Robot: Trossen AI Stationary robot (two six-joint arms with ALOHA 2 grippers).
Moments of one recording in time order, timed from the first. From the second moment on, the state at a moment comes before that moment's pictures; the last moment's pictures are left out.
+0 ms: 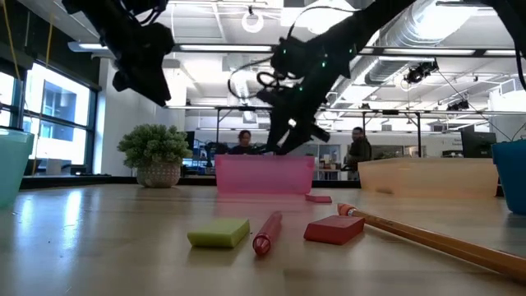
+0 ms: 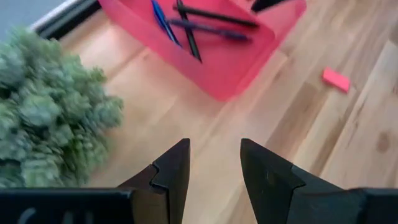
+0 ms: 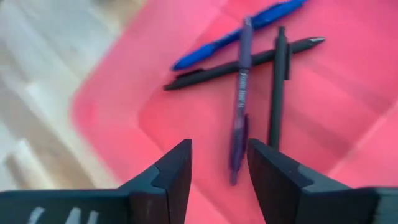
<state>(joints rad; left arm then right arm) 0.48 1.02 0.81 -0.68 -0.06 -0.30 -0.37 1.90 1.33 -0.37 -0.04 0.53</state>
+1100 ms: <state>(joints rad) 0.14 1.02 0.81 -0.77 -0.06 -0.55 0.13 1.81 1.33 -0.71 0.19 1.21</state>
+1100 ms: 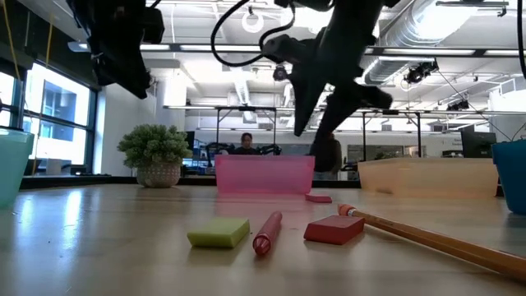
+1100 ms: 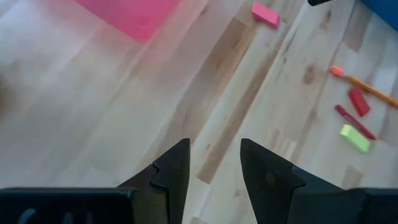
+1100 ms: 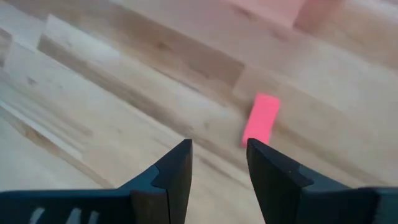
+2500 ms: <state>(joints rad) -0.05 1.02 0.81 -0.82 -0.15 -0.75 0.07 1.96 1.33 -0.71 0.12 1.30</state>
